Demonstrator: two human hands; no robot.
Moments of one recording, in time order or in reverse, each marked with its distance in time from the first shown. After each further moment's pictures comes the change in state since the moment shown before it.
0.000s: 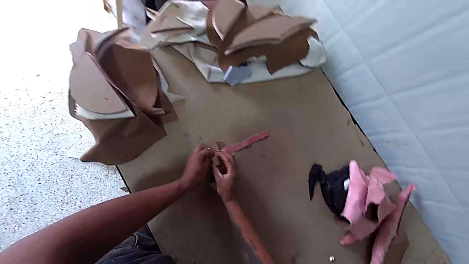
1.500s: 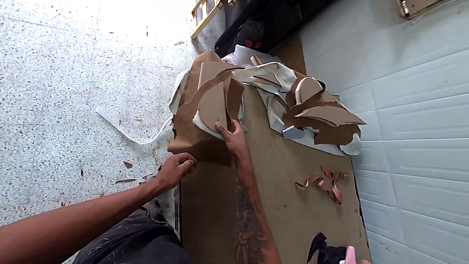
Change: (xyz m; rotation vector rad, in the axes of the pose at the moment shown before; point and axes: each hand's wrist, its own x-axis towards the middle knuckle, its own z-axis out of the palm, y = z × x) left_hand -0.133 -0.093 -0.250 -0.586 0.195 -0.334; right_hand 0.140 -0.221 0.217 -0.109 -0.475 0.252
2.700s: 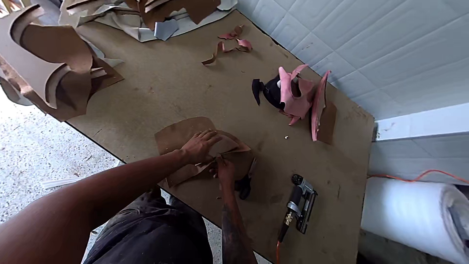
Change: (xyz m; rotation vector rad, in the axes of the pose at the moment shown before) left_hand -0.136 -0.113 0.376 1.254 -0.997 0.850; right_hand -0.476 0.388 -0.050 0.724 0.794 0.576
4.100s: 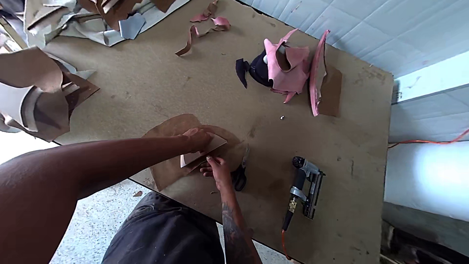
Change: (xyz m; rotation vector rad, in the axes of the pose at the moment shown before) left_hand 0.081 0.055 -0.016 0.375 -0.610 -0.060; right_hand 0.011 0.018 -0.036 0.297 -0.262 0.172
